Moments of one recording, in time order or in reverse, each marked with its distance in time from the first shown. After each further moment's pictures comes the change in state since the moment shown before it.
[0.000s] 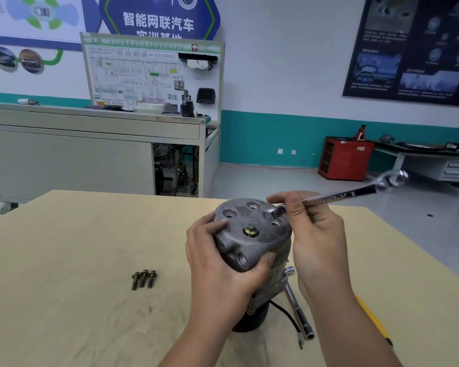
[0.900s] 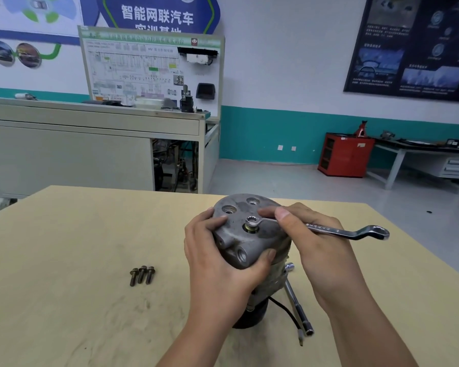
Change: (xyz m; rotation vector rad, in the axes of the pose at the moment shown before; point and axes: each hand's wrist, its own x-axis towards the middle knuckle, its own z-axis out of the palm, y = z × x) left_hand -0.001 0.000 0.002 -0.013 0.005 -0.012; right_hand -0.004 0.002 -0.021 -0.054 -0.284 0.092
